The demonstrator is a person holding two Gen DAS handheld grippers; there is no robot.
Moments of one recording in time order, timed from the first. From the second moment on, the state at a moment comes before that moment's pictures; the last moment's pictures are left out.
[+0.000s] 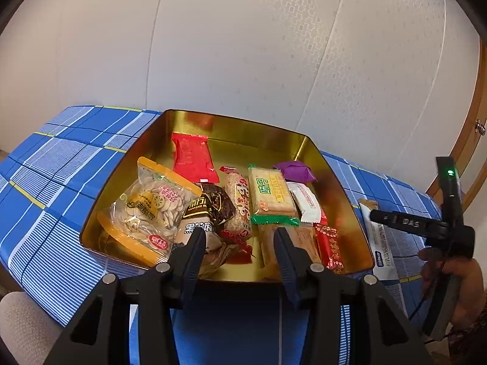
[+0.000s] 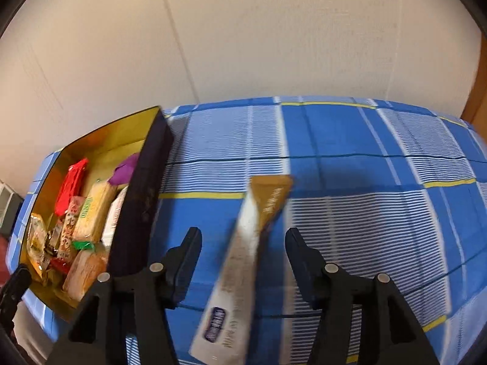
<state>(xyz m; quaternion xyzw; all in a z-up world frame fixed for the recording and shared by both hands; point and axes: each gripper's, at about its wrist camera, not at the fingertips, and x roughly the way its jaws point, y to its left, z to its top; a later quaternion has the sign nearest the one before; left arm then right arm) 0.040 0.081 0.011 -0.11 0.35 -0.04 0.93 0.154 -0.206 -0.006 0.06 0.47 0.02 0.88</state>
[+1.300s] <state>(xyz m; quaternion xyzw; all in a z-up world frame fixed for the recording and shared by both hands) 0.037 0.089 0.014 -0.12 0.35 -0.05 0.93 0.220 -0.050 0.028 -0.09 0.44 0.17 0.88</state>
